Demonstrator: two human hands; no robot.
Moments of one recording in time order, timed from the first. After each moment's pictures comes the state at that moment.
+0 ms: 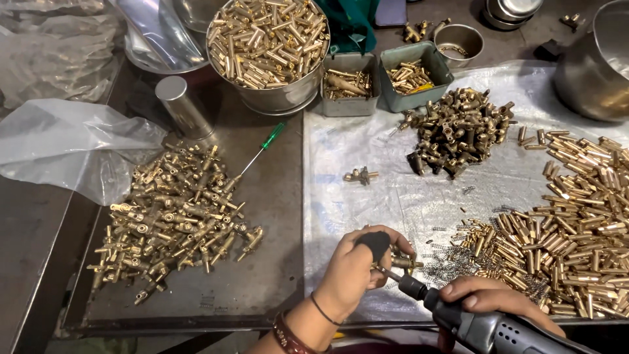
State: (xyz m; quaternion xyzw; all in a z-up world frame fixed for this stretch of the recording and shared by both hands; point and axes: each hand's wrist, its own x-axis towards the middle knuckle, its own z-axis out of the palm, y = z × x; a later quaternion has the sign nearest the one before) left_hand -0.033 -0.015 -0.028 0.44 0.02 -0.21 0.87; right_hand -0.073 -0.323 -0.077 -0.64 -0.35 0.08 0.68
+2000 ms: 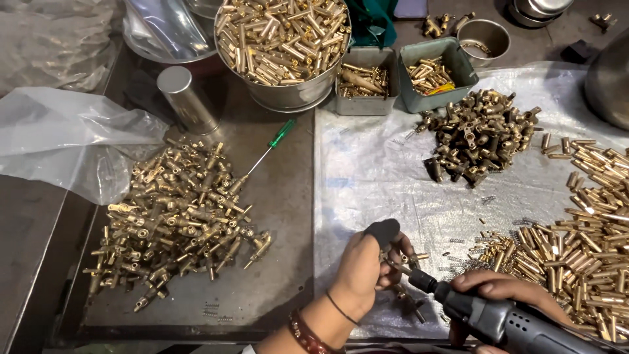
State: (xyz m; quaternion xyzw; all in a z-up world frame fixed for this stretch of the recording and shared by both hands) left_hand -0.009 -0.017 -0.046 0.42 0.15 -0.23 0.87; right_hand -0.054 -0.273 -0.047 -0.69 -0.28 0.03 0.67
